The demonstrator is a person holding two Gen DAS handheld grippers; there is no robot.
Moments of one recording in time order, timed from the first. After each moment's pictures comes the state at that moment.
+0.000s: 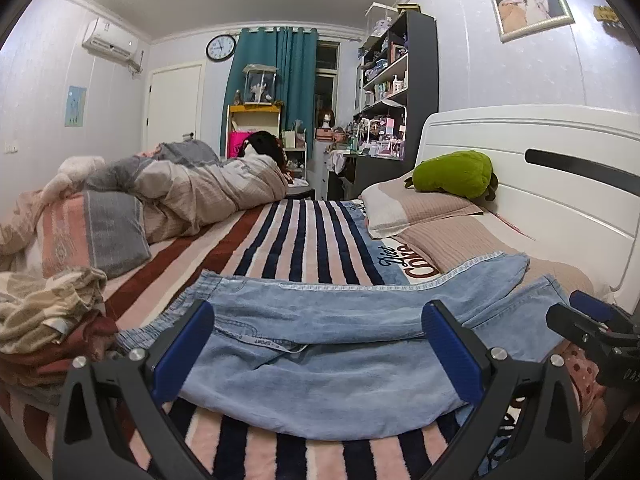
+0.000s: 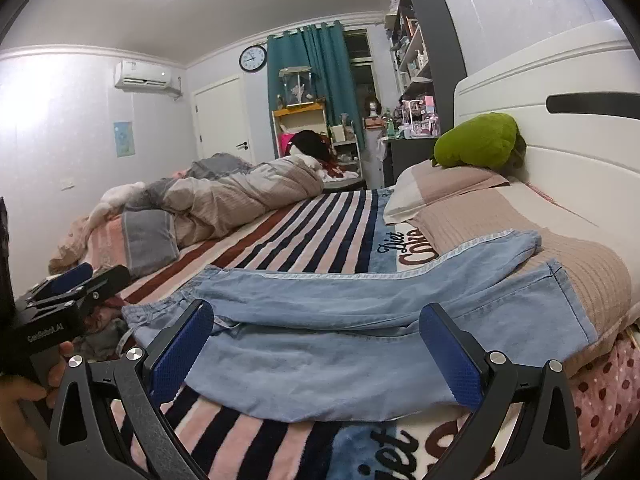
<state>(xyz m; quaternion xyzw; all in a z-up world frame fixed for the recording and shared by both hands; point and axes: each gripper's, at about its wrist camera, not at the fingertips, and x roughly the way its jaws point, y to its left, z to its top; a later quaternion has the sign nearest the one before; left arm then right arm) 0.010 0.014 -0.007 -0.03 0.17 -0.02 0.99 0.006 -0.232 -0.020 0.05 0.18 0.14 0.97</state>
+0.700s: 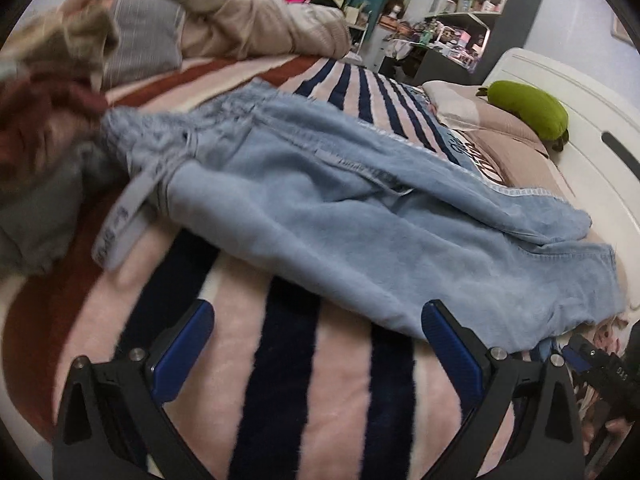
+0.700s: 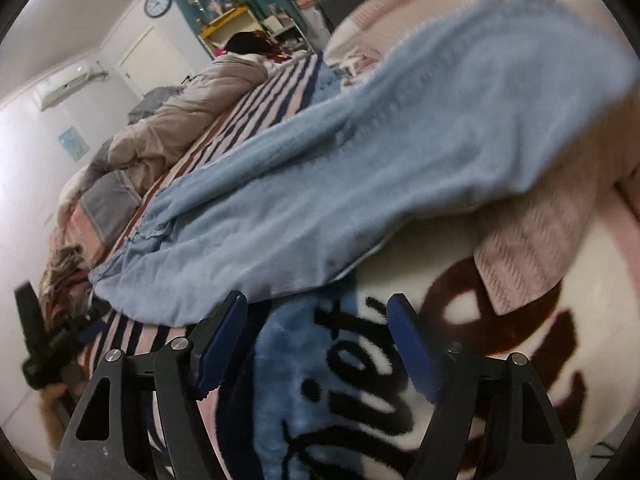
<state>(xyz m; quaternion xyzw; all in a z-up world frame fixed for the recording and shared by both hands) 0.076 0.104 -0.171 -0.17 0.39 0.01 0.91 0.075 -0.291 -0.188 0.22 0.40 0.13 0.88</state>
